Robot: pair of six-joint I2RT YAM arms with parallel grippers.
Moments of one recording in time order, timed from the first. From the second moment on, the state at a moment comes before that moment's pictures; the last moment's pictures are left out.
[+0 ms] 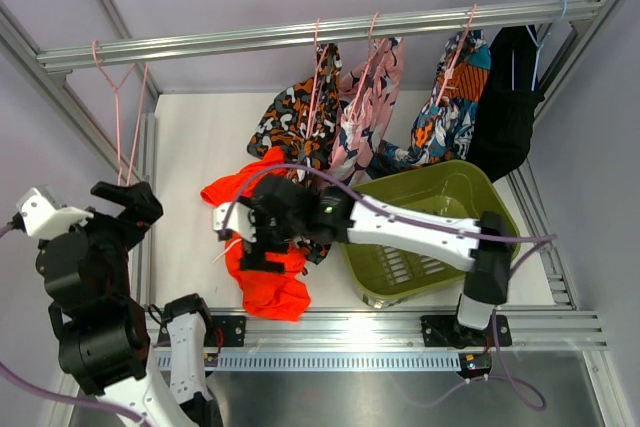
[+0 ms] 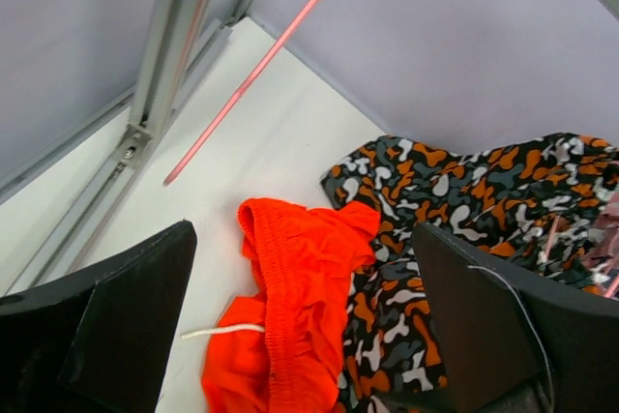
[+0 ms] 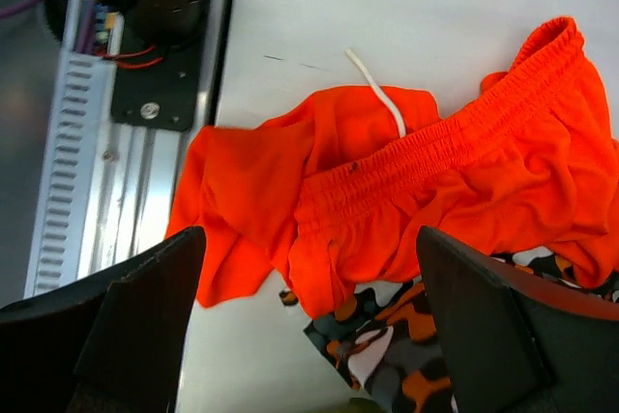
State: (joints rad) left arm 0.39 0.54 1.44 -1.06 0.02 -0.54; right arm 1.22 1.72 1.63 -0.61 -0.29 -0.44
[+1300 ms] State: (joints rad) left arm 0.39 0.40 1.44 -1.16 -0.05 -0.35; right arm 1.26 2.20 1.86 -0.79 -0.18 -0.24
